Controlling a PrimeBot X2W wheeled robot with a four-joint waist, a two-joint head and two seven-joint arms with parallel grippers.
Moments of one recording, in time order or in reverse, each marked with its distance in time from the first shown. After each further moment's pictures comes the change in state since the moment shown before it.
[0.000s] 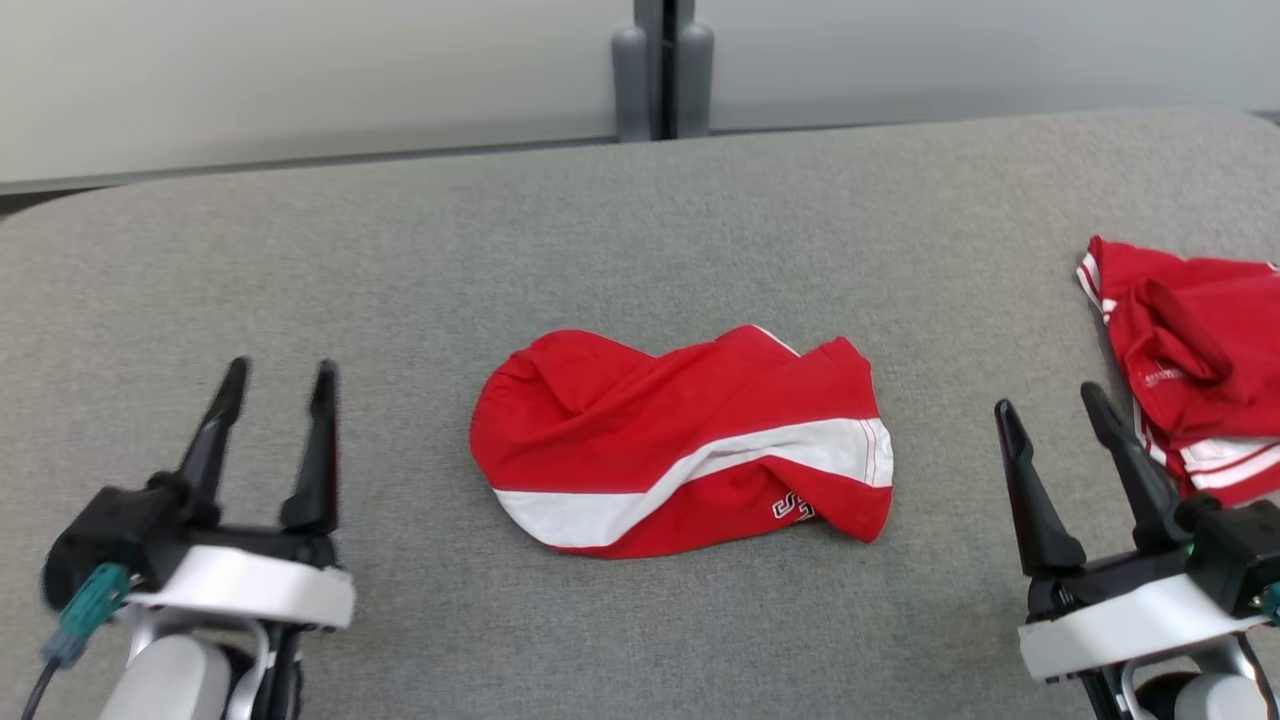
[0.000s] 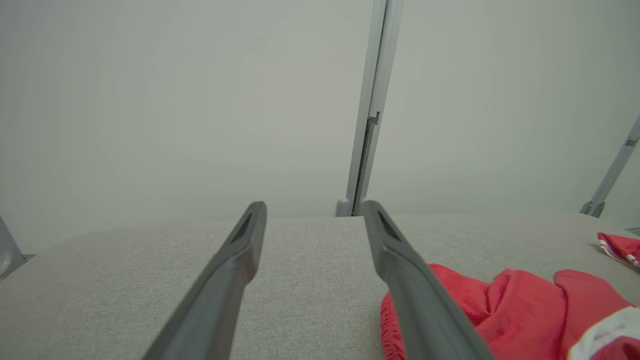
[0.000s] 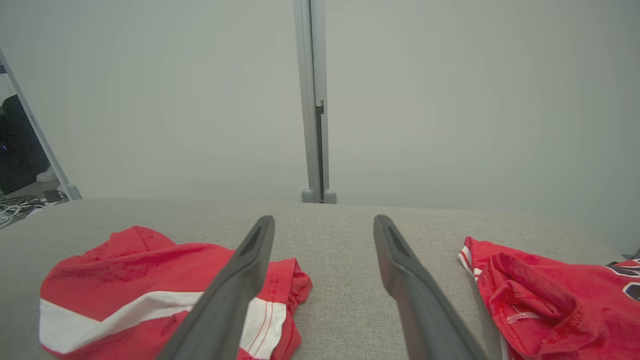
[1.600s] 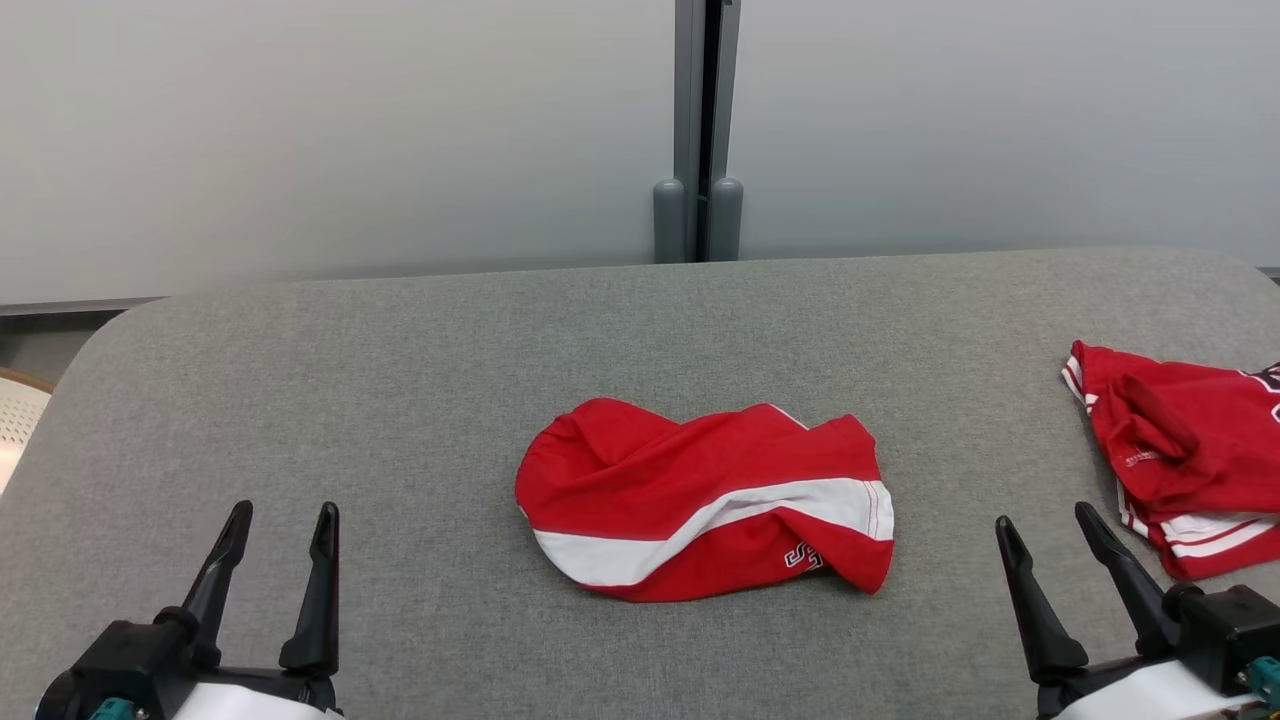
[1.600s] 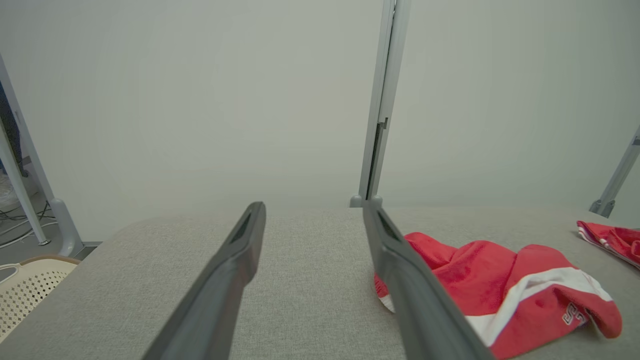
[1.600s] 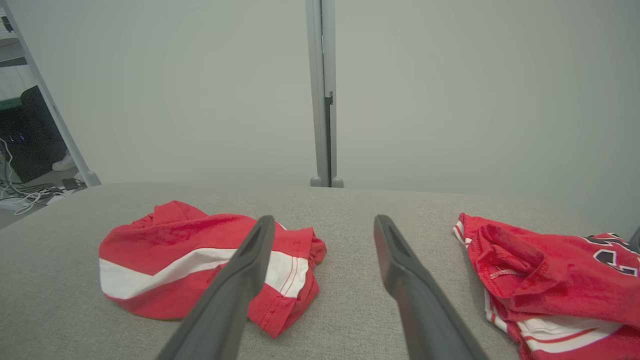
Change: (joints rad) left arm 0.289 0.058 0.013 -0.203 -0.010 0.078 0.085; right arm 0.167 -0.017 -0.004 -0.004 0.027 0.000 0.063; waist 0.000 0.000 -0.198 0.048
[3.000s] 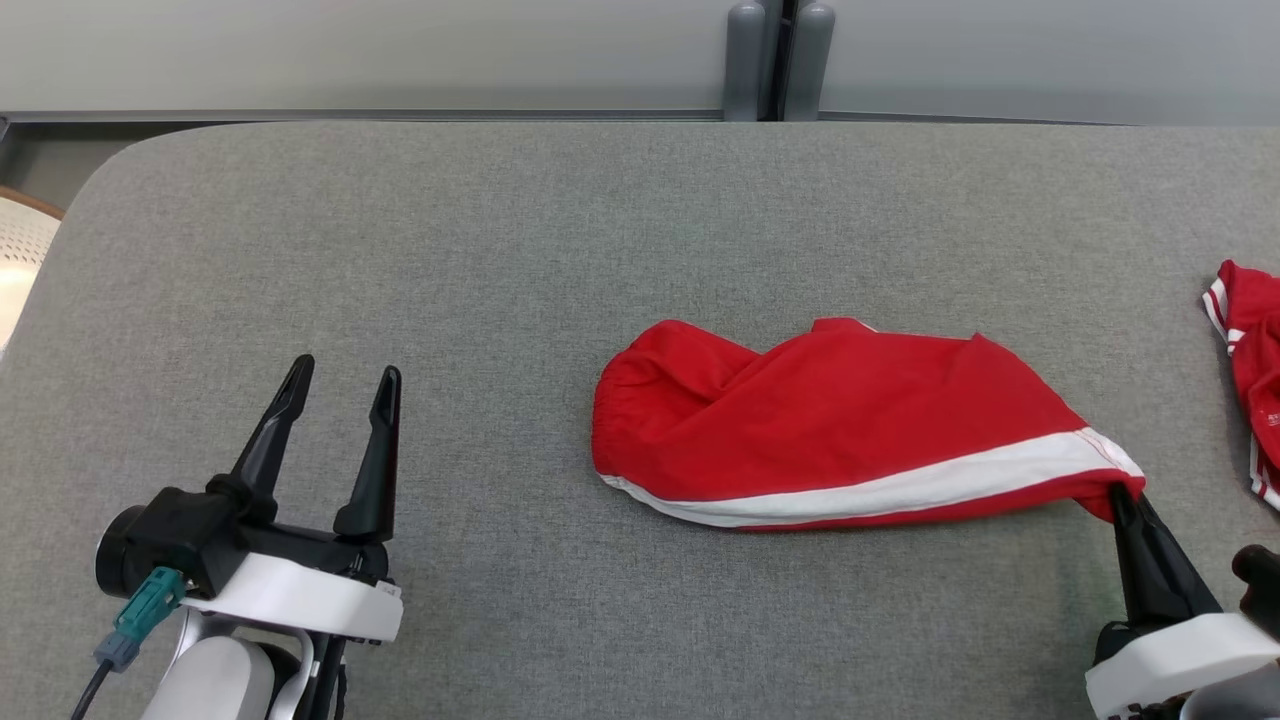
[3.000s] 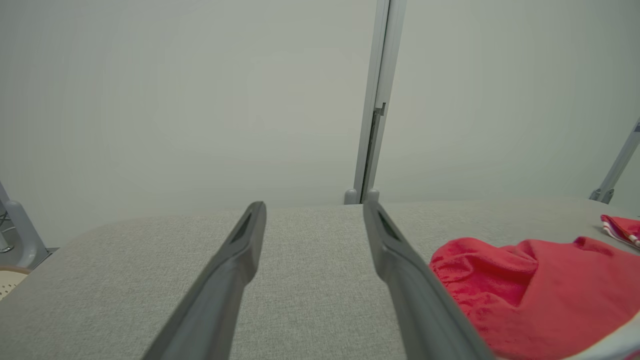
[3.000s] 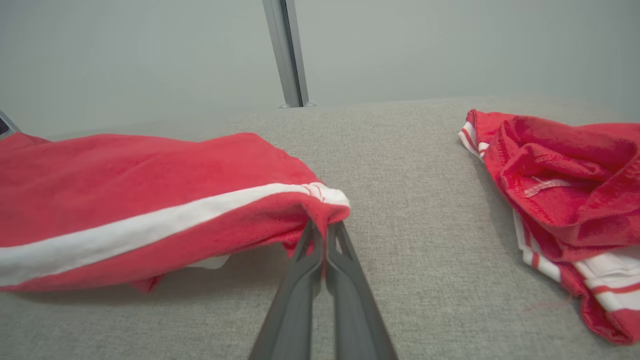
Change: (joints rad) left arm -0.272 -0.053 -0.073 0.147 0.029 -0.091 -0.081; right arm -0.146 -0.027 -0.081 0.244 0.060 0.000 -0.091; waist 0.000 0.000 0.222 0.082
